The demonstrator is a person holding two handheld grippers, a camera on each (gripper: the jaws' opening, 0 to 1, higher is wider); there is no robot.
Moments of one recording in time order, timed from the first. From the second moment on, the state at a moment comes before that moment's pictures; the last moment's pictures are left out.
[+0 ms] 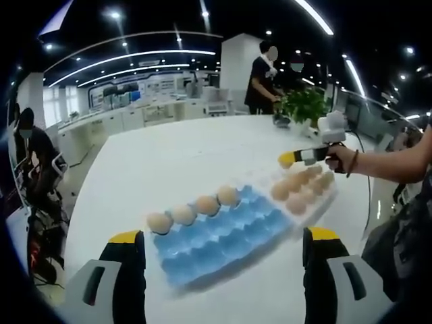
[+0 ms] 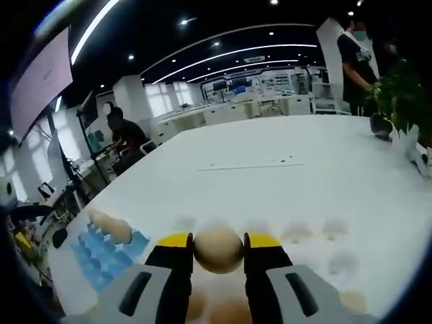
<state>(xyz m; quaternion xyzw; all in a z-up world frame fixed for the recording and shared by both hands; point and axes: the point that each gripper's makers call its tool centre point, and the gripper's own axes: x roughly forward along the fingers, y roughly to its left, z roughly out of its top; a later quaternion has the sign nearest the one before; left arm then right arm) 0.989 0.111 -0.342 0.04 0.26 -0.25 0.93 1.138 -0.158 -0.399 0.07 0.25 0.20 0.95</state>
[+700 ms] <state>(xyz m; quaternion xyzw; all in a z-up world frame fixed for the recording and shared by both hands) 0.988 0.115 -0.345 0.04 0.26 -0.25 0.93 1.133 -0.118 -0.399 0.06 0.26 0.24 0.93</state>
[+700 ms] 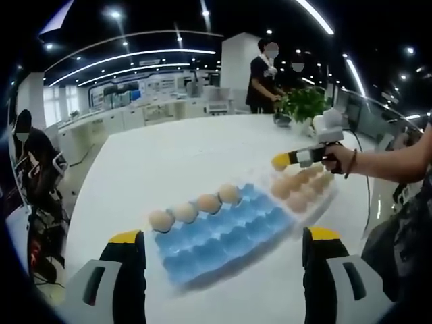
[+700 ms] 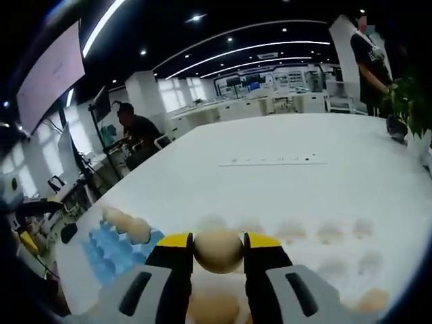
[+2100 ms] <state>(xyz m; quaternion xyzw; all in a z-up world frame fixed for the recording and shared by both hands) 0.979 0.131 -0.346 0.05 0.27 -0.24 0.93 1.118 -0.029 -0.406 0.05 0.28 0.35 0.90</state>
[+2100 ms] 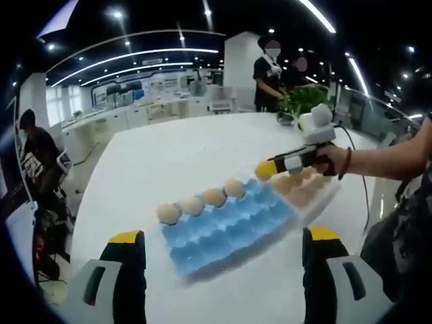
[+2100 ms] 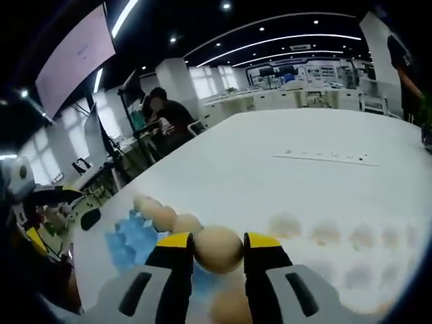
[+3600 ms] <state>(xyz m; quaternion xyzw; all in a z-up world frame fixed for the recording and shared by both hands) 0.986 0.150 -0.349 0.04 0.26 -0.24 0.93 1.125 -0.008 -0.432 0.01 0.30 0.36 0.88</state>
